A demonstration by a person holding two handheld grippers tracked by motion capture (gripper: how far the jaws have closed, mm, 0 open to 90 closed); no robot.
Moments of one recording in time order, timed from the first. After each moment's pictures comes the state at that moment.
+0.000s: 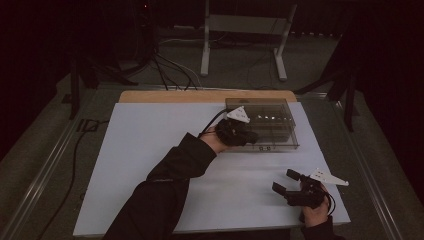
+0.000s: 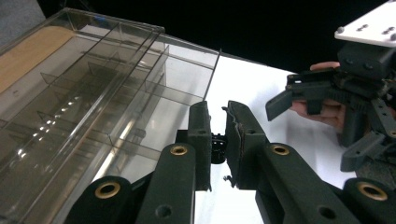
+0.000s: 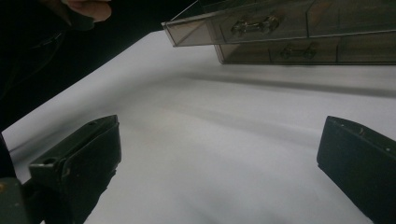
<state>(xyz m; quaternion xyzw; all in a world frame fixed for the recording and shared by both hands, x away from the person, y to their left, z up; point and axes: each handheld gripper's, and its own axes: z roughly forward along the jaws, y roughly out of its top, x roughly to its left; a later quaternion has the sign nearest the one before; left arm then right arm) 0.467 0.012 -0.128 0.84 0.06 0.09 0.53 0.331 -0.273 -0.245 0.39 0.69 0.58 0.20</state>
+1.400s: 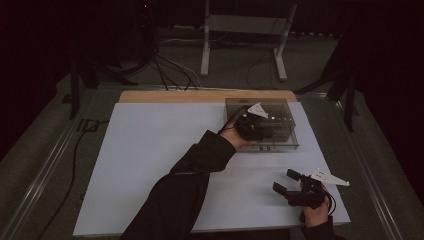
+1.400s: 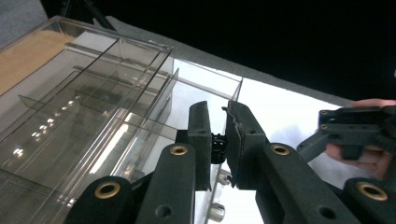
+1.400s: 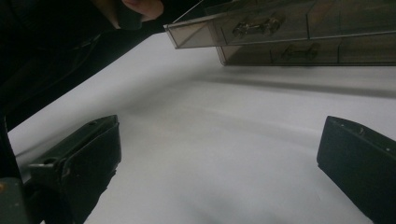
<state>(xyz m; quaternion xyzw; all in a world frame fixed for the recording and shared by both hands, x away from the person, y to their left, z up) 0.492 -0.045 -0.133 0.83 0.09 0.08 0.54 0.330 -0.274 -0.245 0.39 0.68 0.59 0.20</state>
